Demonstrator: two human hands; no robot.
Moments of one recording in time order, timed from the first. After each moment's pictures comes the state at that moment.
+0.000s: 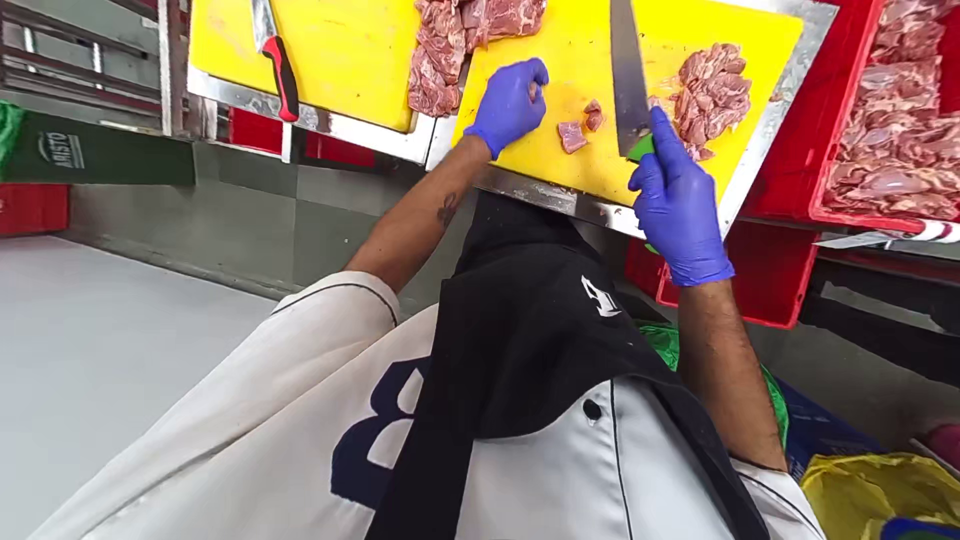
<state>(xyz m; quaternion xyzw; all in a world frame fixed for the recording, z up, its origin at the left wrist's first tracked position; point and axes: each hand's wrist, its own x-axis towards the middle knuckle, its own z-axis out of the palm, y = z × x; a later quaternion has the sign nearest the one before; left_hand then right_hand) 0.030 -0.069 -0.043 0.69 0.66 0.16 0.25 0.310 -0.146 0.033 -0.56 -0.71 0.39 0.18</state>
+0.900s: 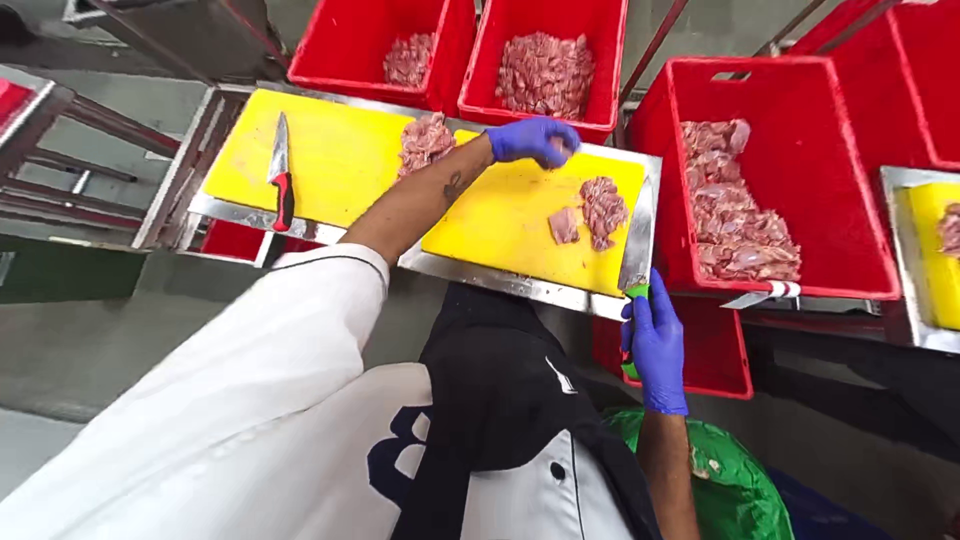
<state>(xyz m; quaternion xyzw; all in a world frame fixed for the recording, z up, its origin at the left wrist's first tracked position) 0.089 0.075 0.040 0.72 0.40 0.18 0.53 0.396 -0.215 0.019 -0.65 -0.48 0.44 0.39</state>
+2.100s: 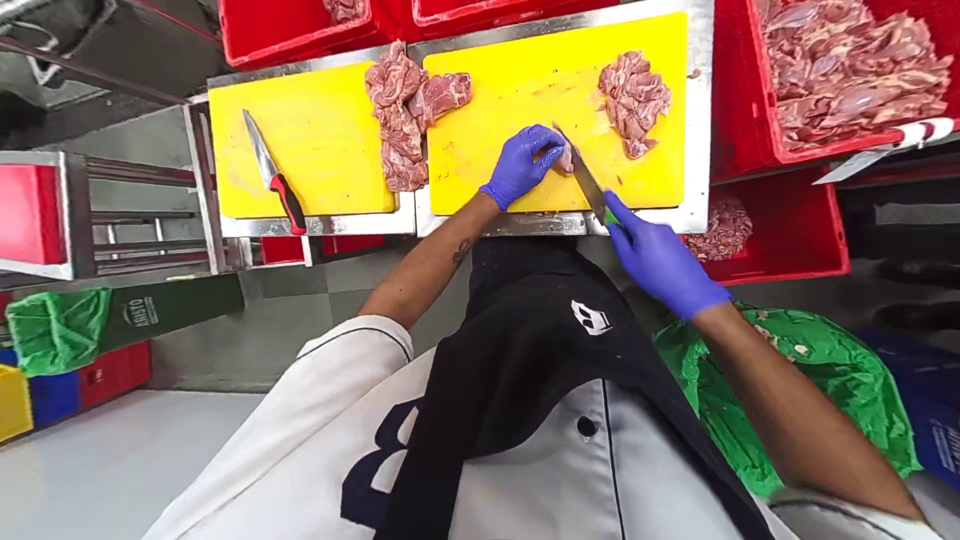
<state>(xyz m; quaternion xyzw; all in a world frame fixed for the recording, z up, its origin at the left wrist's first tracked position) 0.097 -0.069 -0.080 0.80 0.40 0.33 0.29 0.345 -0.200 0.006 -0.61 -0.69 0.38 0.05</state>
